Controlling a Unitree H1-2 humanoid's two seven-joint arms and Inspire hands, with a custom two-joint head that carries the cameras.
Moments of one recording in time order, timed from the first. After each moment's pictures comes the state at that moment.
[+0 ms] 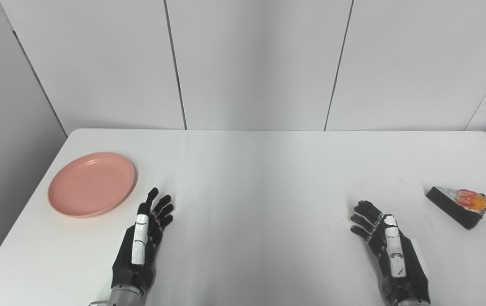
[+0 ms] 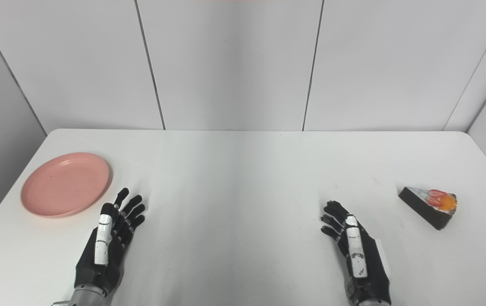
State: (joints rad) left arm -0.02 0.06 0.08 -0.17 -0.20 0.11 -0.05; right arm -0.02 -0.02 -0.04 -0.15 0.13 0.09 0.01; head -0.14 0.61
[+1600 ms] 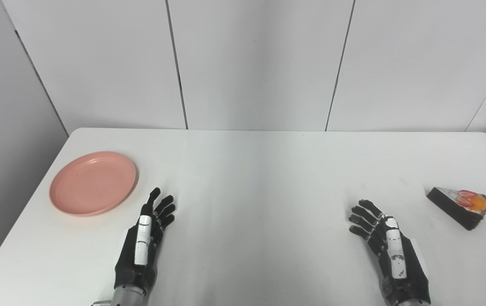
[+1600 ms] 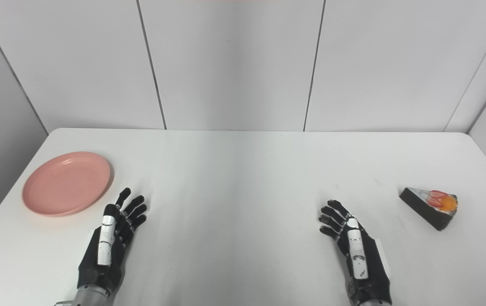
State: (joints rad) left arm -0.02 0.04 0.06 -0.13 -0.15 0.06 -0.05; right arm -0.03 -0.05 -0.05 -0.06 0.16 0.00 0.07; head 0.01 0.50
